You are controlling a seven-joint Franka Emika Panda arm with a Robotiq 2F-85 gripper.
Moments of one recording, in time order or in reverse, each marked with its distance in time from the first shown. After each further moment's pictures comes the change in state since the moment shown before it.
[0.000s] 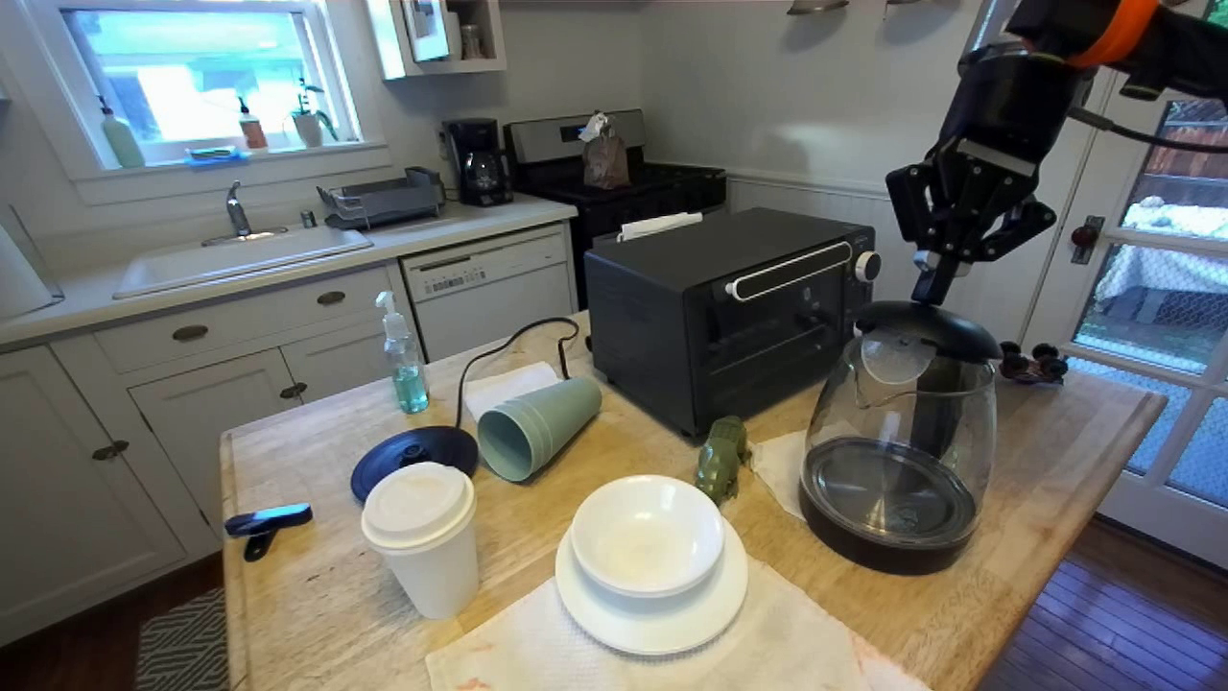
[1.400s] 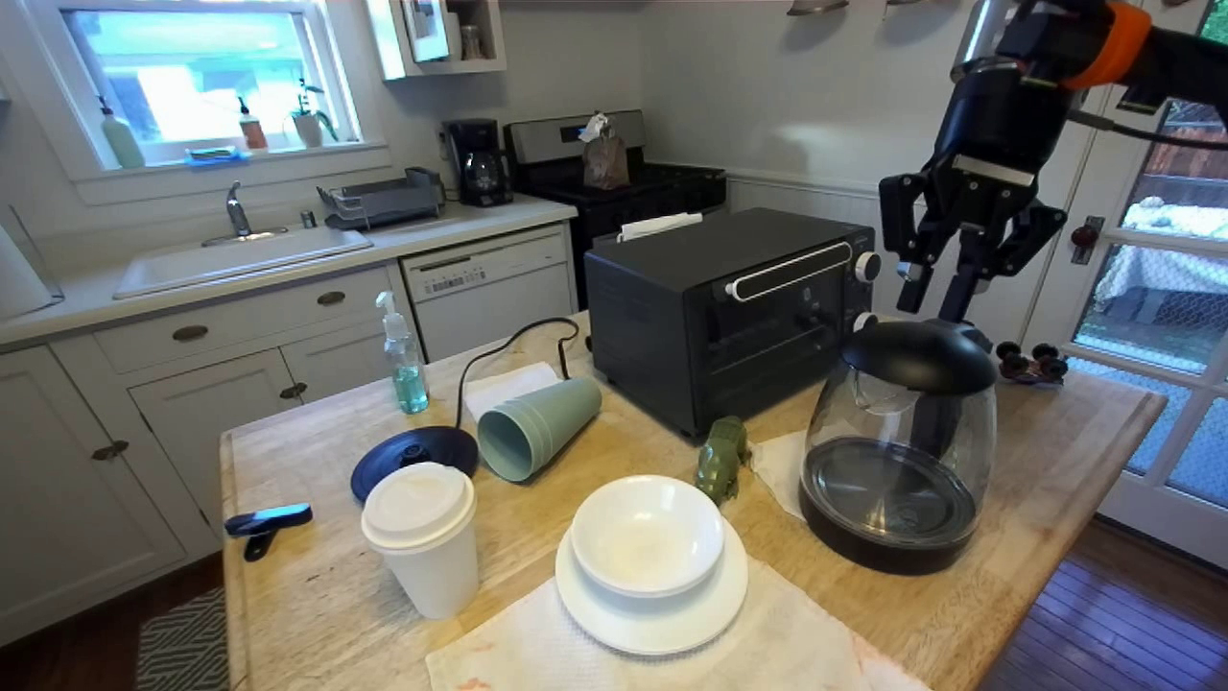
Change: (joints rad) arm 0.018 -0.021 0.036 -0.031 -0.089 0.063 0.077
